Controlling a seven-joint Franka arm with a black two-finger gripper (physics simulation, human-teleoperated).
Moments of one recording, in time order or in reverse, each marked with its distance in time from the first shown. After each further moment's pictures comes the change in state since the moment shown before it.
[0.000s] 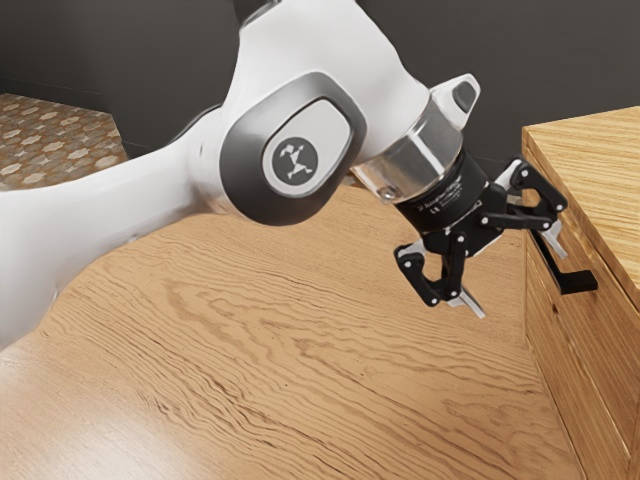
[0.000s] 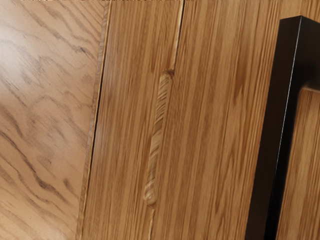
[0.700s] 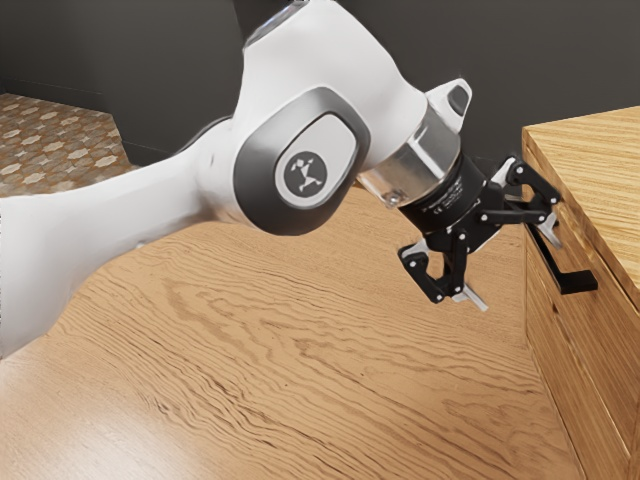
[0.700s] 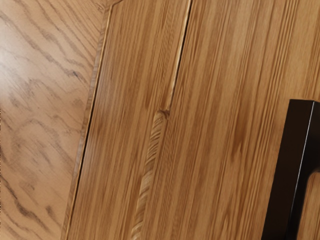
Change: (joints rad) arm 0.016 0.015 0.000 -0.027 0.009 0.081 -0.032
